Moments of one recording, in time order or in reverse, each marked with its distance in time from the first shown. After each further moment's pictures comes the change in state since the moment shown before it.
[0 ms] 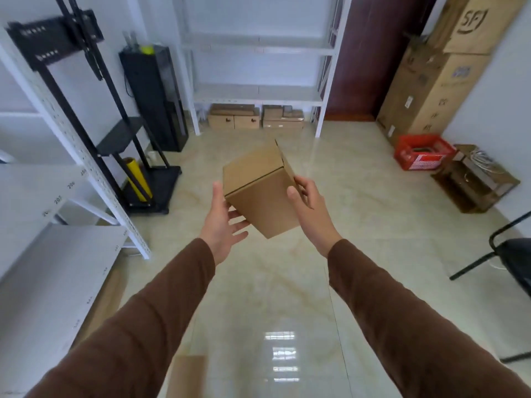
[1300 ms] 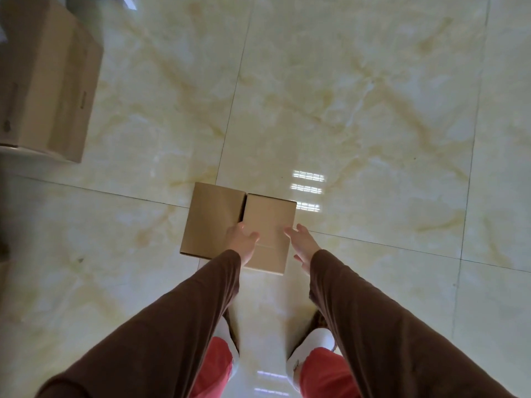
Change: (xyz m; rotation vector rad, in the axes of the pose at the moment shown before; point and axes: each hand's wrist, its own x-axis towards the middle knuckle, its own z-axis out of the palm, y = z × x) left_hand 0.162 -0.727 -0.345 0.627 0.245 -0.741; right_hand -0.229 0.689 0.372 0.018 -0.339 1.349
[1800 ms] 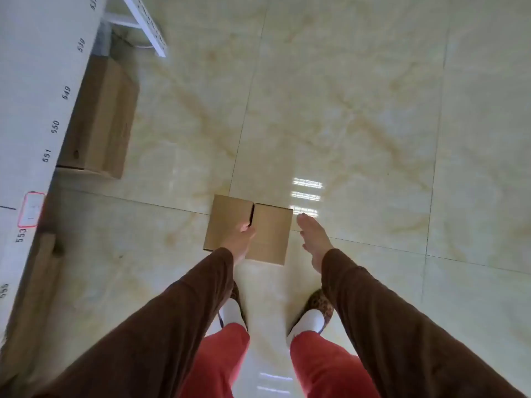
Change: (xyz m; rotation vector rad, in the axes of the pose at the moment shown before) left_hand -0.144 0.057 -0.081 -0.075 -0.111 0.083; right_hand -0.153 -0.054 -0.022 0.021 0.019 -0.179
